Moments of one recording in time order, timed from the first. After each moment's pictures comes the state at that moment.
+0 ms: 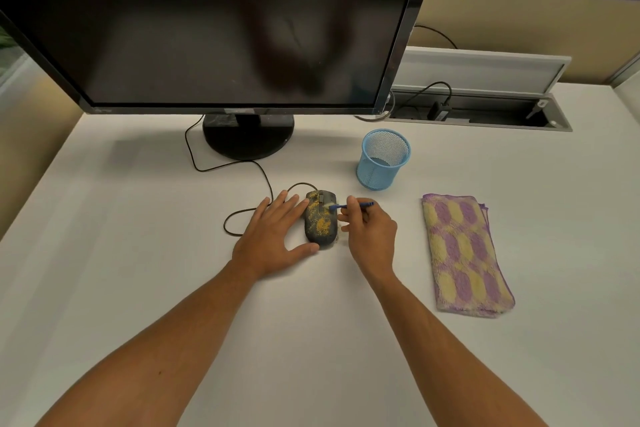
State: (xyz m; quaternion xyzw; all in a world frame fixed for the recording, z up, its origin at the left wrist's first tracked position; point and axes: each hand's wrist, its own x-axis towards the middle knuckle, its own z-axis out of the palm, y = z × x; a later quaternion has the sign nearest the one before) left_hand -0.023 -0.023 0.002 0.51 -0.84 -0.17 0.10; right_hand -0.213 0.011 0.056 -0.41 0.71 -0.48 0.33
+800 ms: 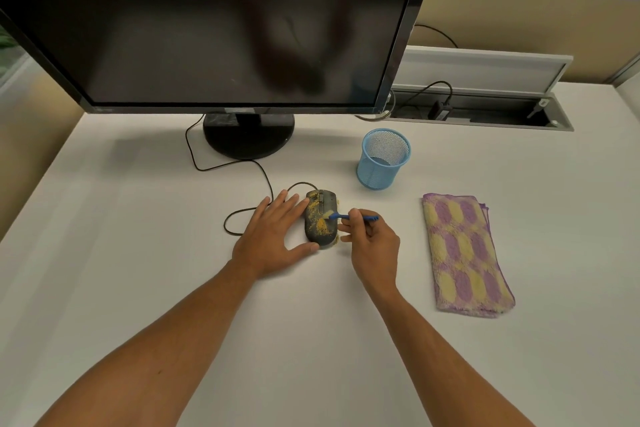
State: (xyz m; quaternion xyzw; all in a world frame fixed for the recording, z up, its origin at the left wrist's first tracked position) left_hand -0.022 -0.023 0.001 0.51 -0.84 -0.16 0.10; right_hand -0.210 0.036 0.062 -0.36 0.67 -0.52 0.38
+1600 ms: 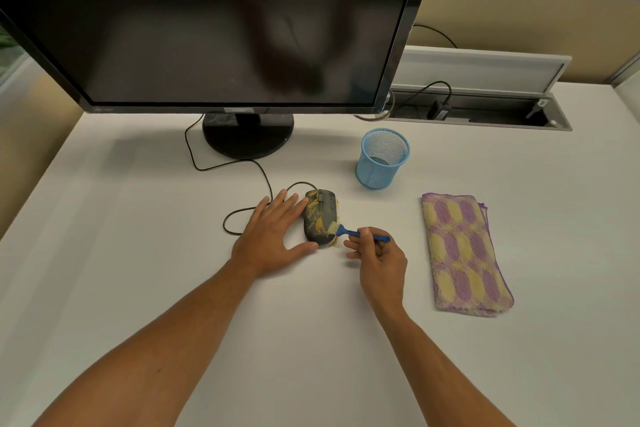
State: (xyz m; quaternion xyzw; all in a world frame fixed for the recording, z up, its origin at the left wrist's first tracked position) left_hand -0.021 -0.023 0.002 0.50 -0.85 -0.15 0.09; right_hand -0.219 0.063 0.050 -0.31 0.67 -0.54 0.41
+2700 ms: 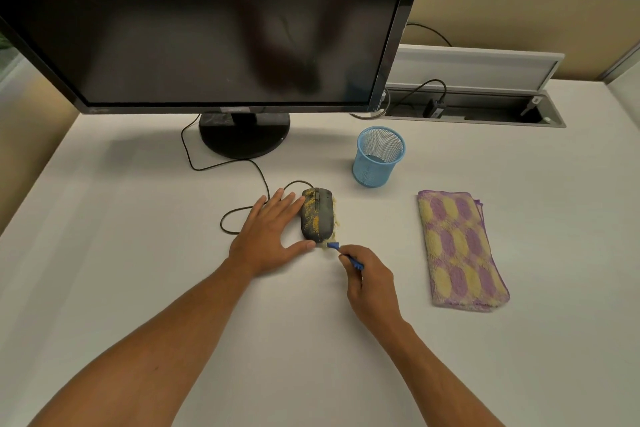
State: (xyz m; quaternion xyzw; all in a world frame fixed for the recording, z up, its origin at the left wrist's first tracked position) left_hand -0.022 -0.024 0.001 0.50 -0.84 -0.16 0.10; right_hand -0.226 0.091 0.028 -0.63 0.65 -0.37 0.23
